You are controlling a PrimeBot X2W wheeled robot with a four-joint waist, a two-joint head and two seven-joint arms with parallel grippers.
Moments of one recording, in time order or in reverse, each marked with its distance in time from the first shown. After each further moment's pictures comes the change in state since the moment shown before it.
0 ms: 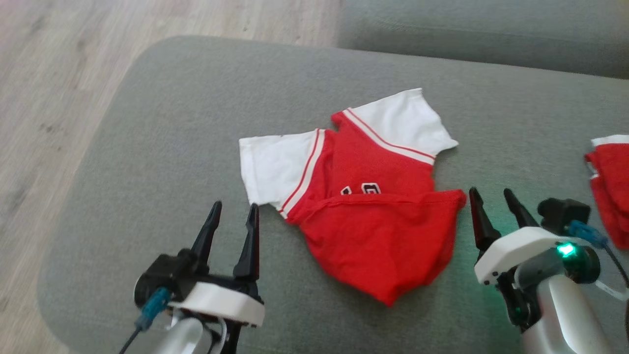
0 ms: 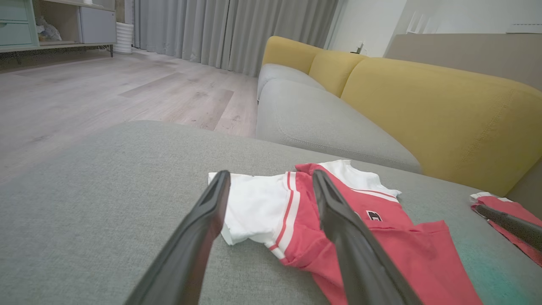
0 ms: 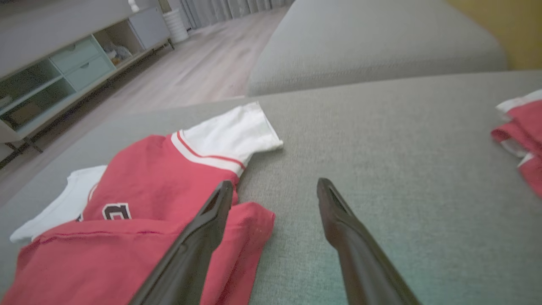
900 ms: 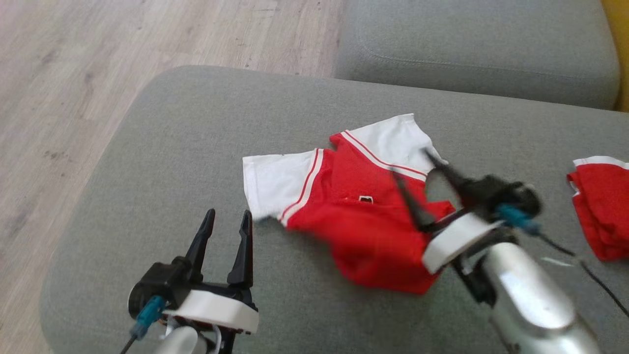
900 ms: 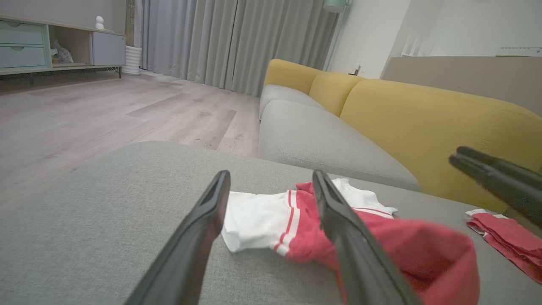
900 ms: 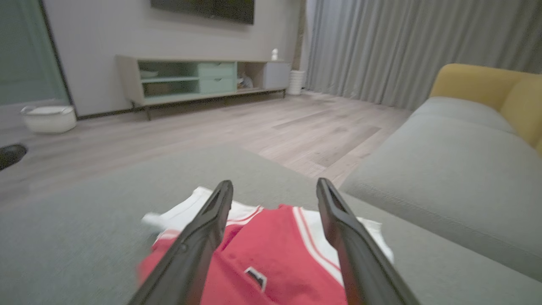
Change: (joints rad) left arm 0.027 0.007 0.015 0.006 0.000 0.005 -0.007; right arm -0.188 -0.138 0.537 0.050 0.002 0.000 -0.237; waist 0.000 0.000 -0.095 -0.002
